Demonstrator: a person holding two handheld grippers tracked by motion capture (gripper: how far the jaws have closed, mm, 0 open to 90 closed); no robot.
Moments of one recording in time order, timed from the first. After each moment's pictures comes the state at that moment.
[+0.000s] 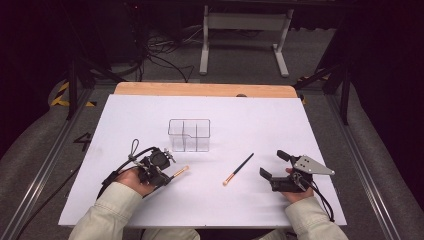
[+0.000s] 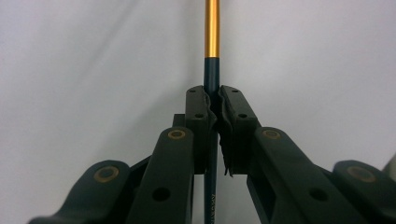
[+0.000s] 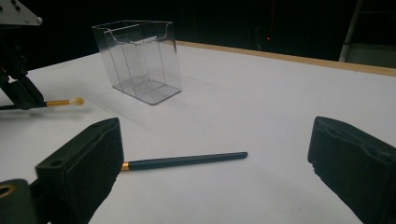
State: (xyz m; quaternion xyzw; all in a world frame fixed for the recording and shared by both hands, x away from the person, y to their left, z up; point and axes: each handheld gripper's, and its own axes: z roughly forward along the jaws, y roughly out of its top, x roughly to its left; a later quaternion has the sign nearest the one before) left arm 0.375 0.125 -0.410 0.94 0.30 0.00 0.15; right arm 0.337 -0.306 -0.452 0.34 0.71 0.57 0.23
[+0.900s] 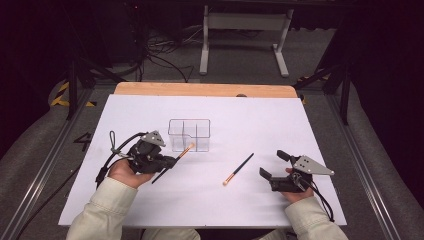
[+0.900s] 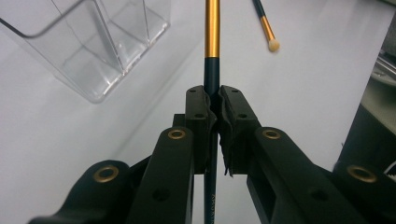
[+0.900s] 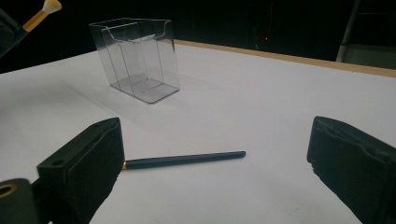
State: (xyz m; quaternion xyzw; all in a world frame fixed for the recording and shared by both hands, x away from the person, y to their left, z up) left arm 0.371 0.143 -0.359 0.90 0.27 0.03 0.34; right arm 0.337 -0.305 -0.453 0.34 0.71 0.57 0.24
